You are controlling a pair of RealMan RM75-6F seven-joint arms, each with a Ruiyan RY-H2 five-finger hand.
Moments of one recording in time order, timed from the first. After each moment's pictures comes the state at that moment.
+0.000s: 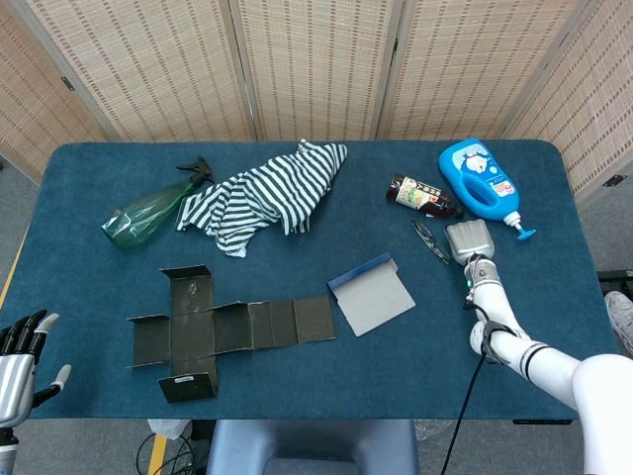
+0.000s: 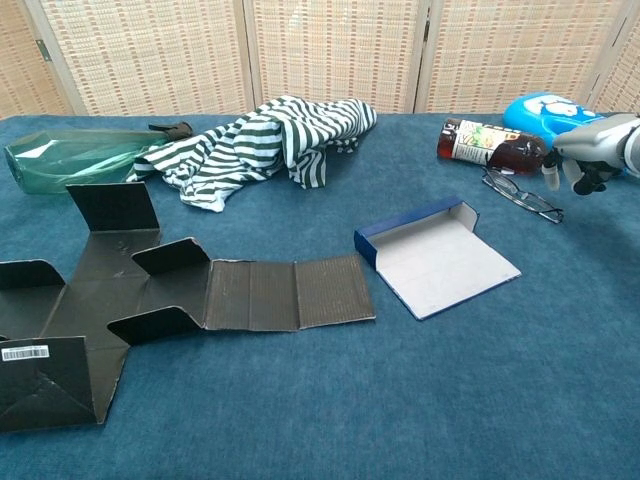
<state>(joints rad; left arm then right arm) -0.01 -1.19 -0.04 -1.58 1.50 1.57 0.21 0.91 -1.54 0.11 -0.98 -0.50 0.65 -0.78</state>
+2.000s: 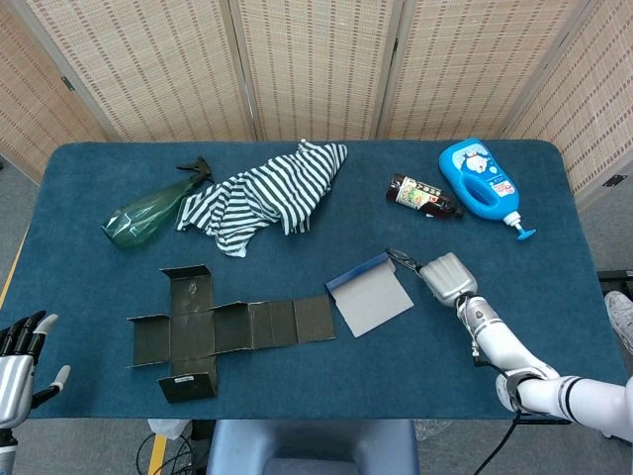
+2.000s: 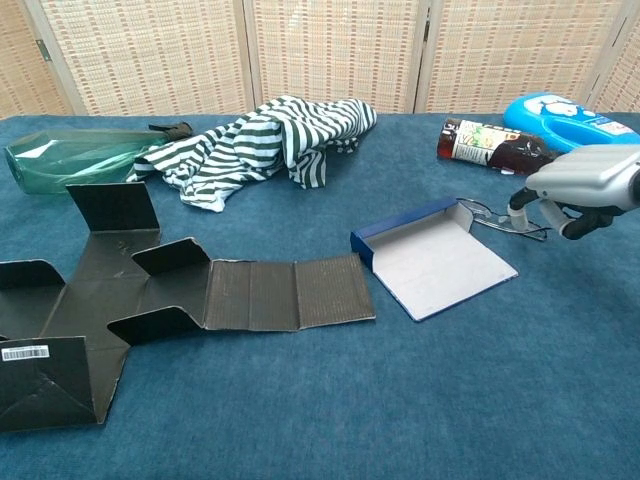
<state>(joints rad) -0.01 -1.19 -0.03 -1.58 1.50 1.57 0.21 0.83 -1.34 -0.04 -1.39 -0.94 0.77 -0.60</state>
